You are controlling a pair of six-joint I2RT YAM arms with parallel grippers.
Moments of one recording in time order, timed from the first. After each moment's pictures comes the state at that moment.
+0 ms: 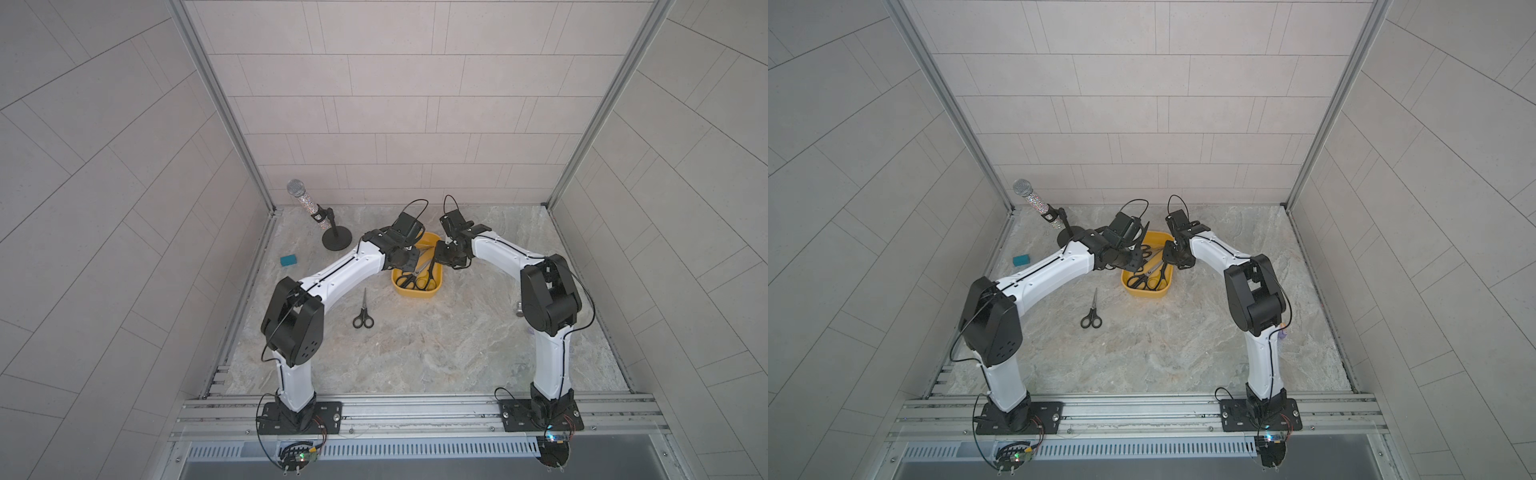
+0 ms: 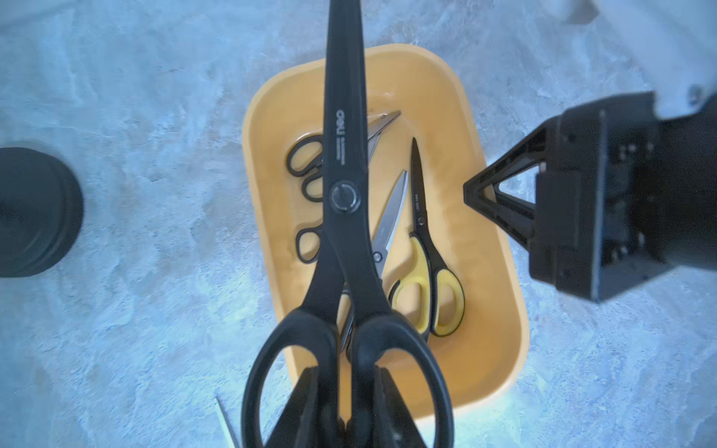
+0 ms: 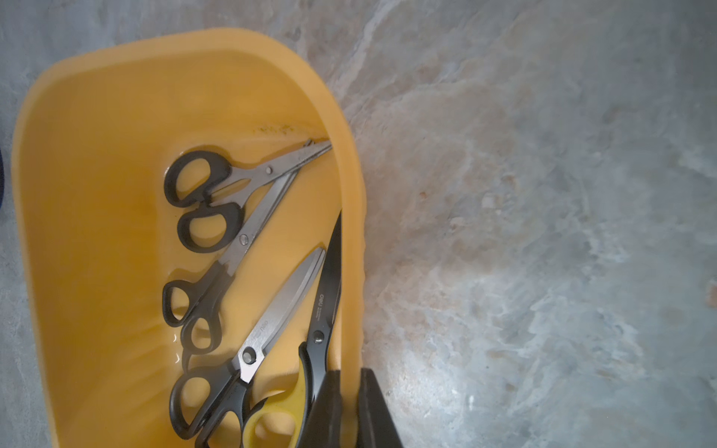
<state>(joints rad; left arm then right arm) -0.65 1.80 1.55 -0.74 -0.14 -0.27 0.36 2.05 1.62 -0.67 -0.05 0.61</state>
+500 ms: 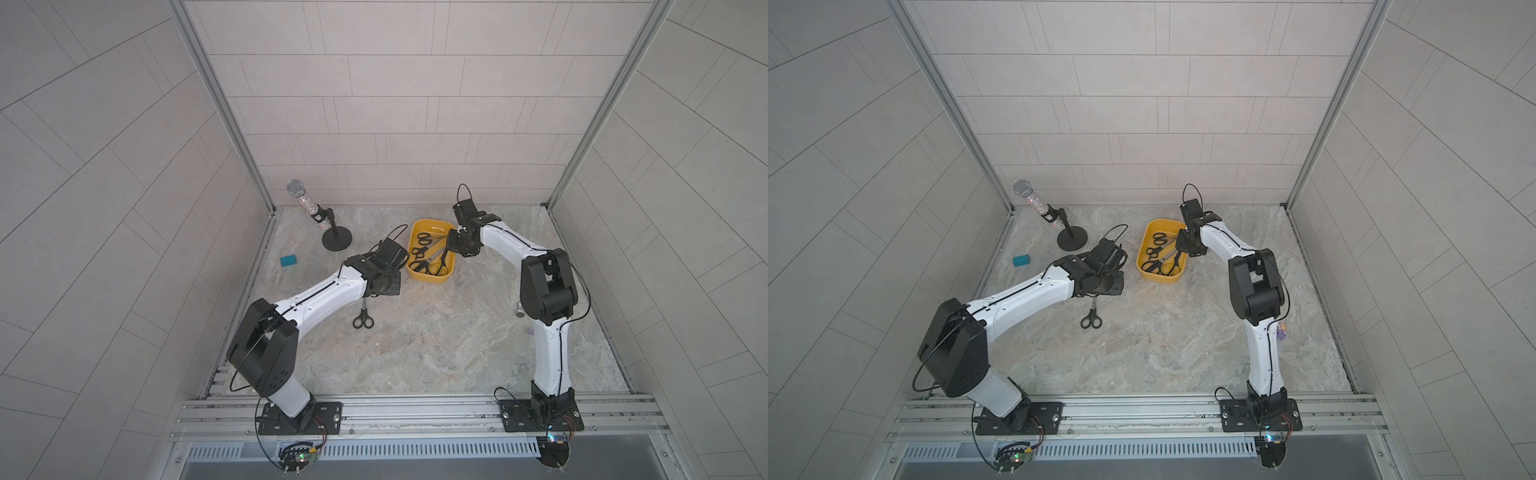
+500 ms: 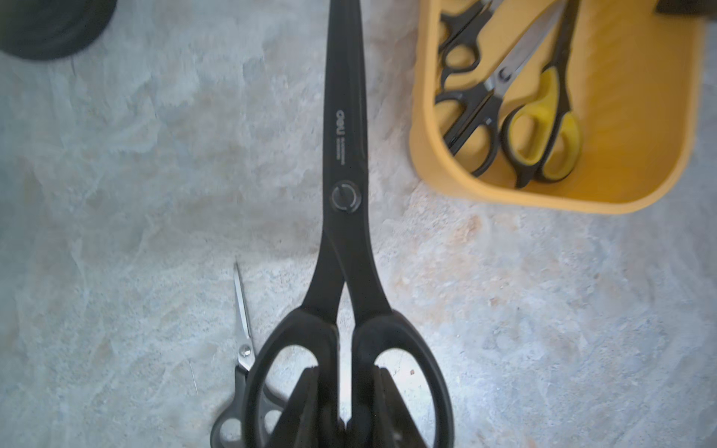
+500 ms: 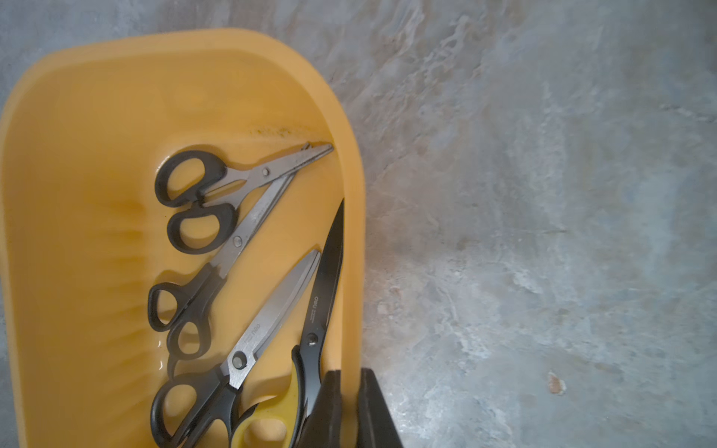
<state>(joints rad) -0.67 1.60 1.17 -0.70 -0.18 -0.55 0.26 2.13 1.75 -0.72 0.00 0.54</state>
